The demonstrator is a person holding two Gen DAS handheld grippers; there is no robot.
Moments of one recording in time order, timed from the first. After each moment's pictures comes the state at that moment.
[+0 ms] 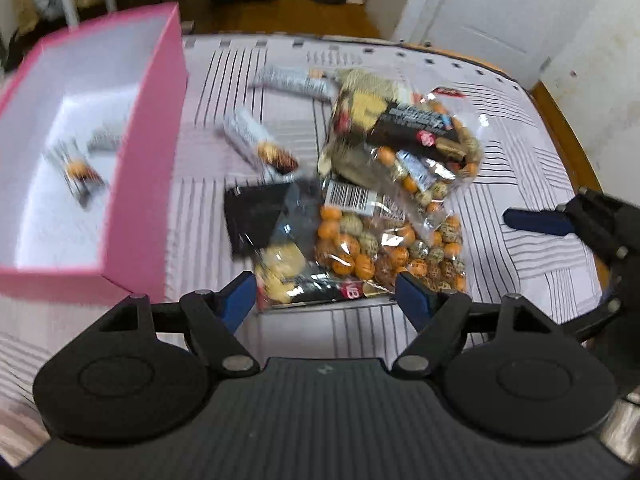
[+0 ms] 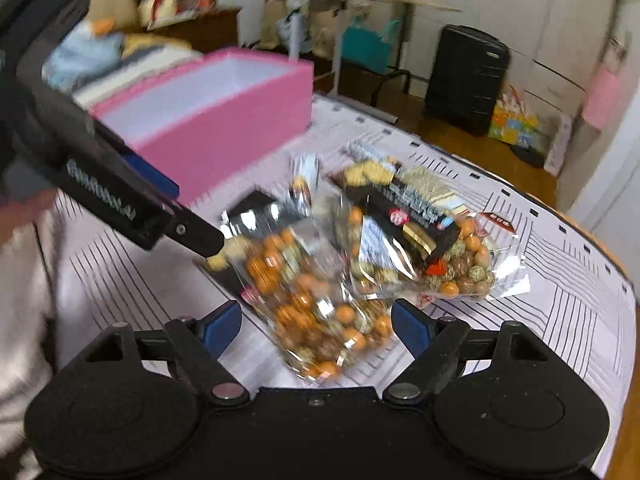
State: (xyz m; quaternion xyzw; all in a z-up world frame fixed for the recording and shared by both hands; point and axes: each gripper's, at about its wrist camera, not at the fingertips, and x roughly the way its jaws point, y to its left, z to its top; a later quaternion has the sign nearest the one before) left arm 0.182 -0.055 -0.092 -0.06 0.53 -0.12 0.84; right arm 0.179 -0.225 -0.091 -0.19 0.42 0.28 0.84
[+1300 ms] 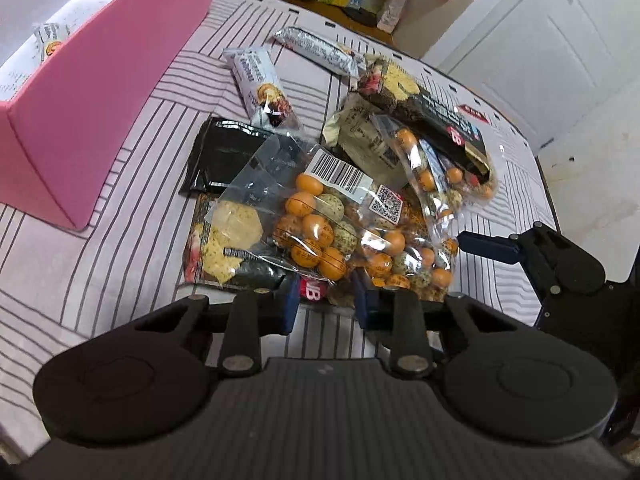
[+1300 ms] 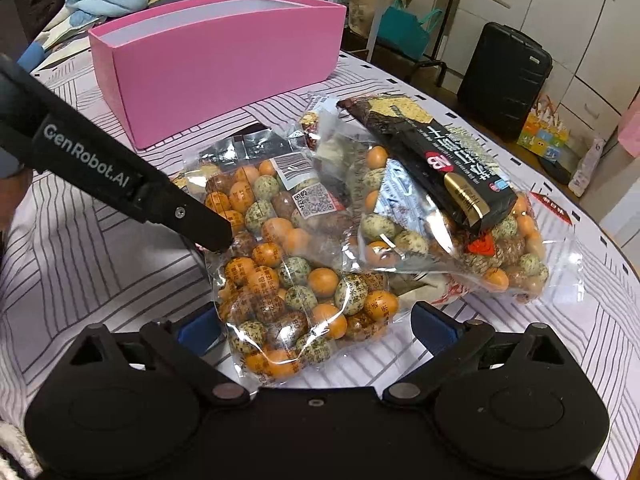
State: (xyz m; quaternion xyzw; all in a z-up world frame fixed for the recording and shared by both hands) left arm 0.171 -0.055 -0.154 -0.21 0.50 -0.10 0.83; right arm 0.199 -0.219 -0.149 -0.22 0.43 0.31 0.82
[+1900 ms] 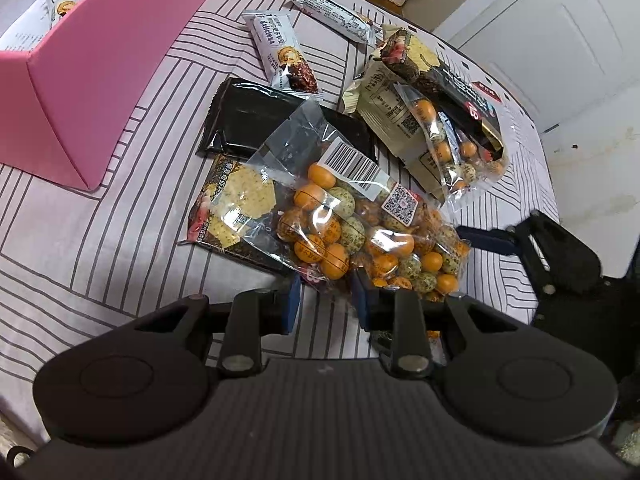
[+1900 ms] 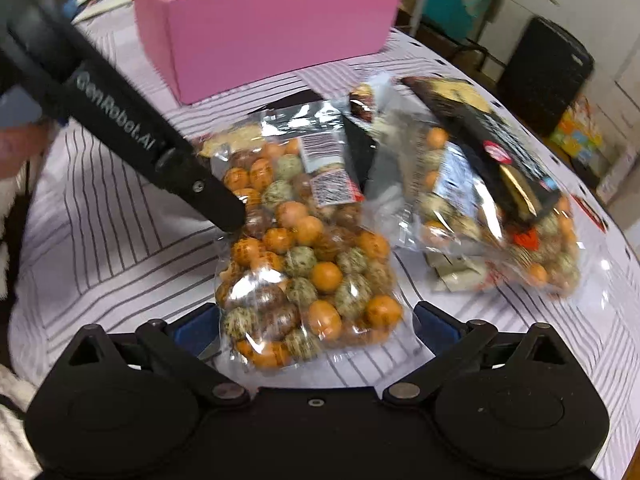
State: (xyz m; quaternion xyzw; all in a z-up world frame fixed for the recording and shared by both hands) left arm 0.169 -0.046 -0.163 -0.22 0.54 -0.10 0.80; right arm 0.190 -0.201 -0.161 -0.29 0.44 0.35 0.78
